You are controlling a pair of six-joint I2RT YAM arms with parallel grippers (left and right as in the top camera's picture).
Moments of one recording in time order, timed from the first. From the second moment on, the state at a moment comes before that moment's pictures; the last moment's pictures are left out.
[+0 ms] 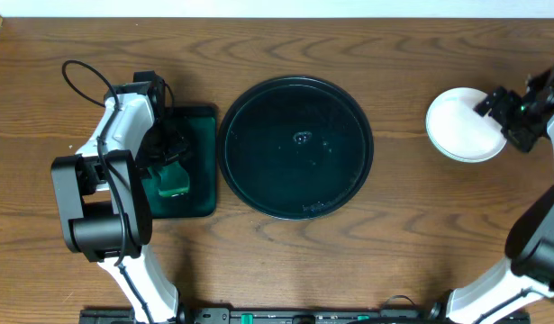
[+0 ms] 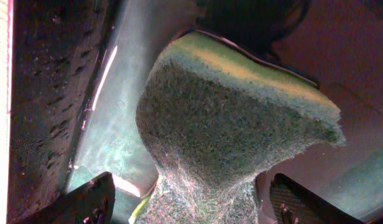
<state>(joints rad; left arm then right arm) 0.10 2.00 1.40 -1.07 -0.08 -0.46 -0.42 1.90 1.50 -0.80 -0.26 0.29</state>
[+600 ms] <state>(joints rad) 0.10 2.00 1.40 -1.07 -0.08 -0.46 0.05 1.23 1.53 -1.13 -0.26 0.00</state>
